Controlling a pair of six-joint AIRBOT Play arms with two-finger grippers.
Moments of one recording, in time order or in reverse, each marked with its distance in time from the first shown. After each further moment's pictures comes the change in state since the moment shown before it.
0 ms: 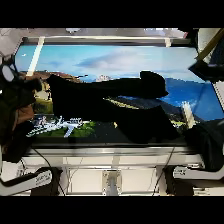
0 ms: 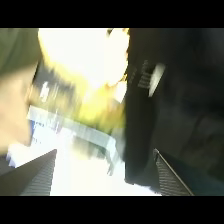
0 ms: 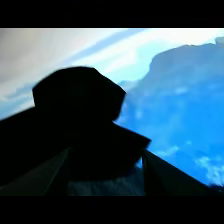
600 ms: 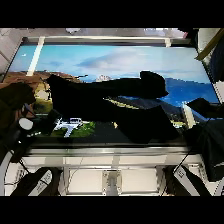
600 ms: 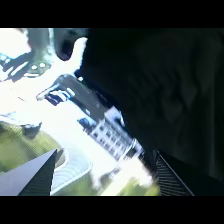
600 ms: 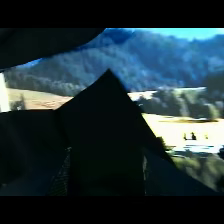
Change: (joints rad) left arm 0.006 0.377 -0.853 -0.576 0.570 -0.160; right arm -0.215 0.481 -0.639 0.161 0.150 -0.244
